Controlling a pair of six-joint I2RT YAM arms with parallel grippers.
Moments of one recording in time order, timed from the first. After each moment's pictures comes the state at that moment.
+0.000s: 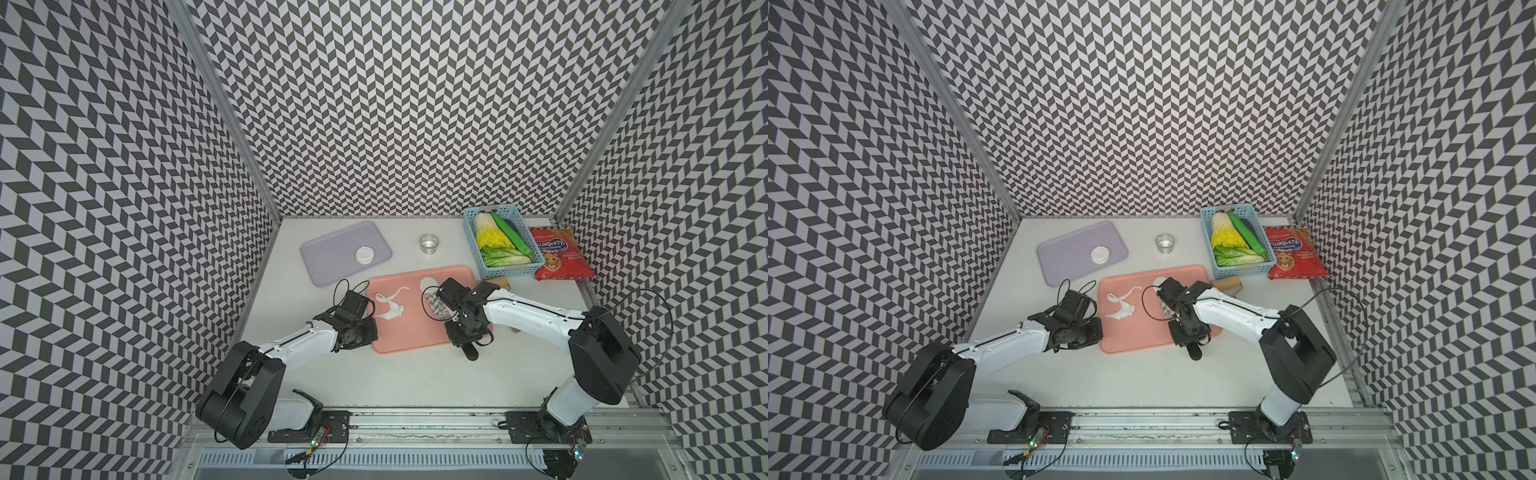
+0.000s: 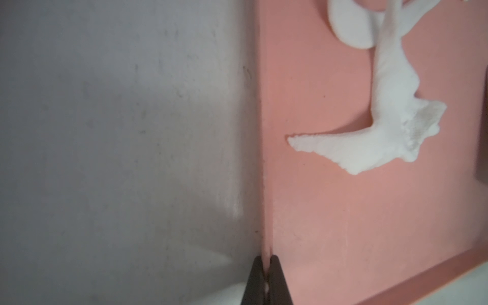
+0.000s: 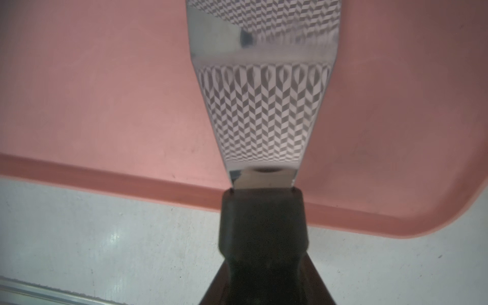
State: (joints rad) left arm -0.48 1.34 0.57 -0.34 0.15 -0.67; right arm 0.75 1.65 1.11 -0.95 0.01 0.44
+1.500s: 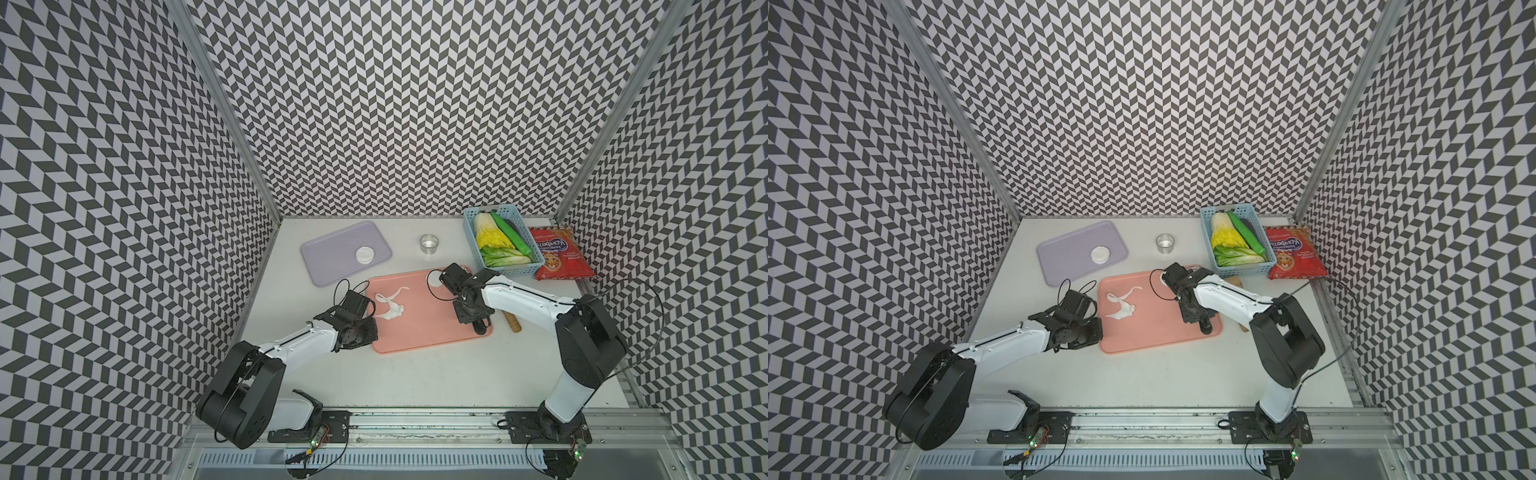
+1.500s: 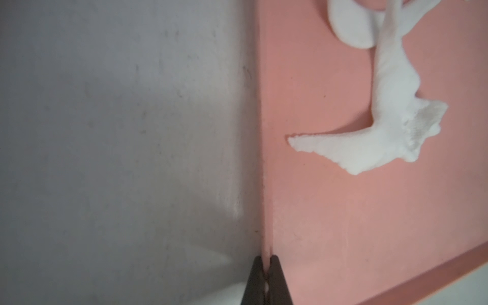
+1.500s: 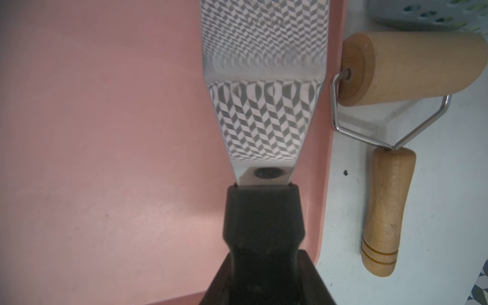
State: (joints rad) left arm -0.48 1.35 0.57 -0.35 0.14 -0.67; right arm 0.66 1.76 1.21 -0.93 0.34 0.43
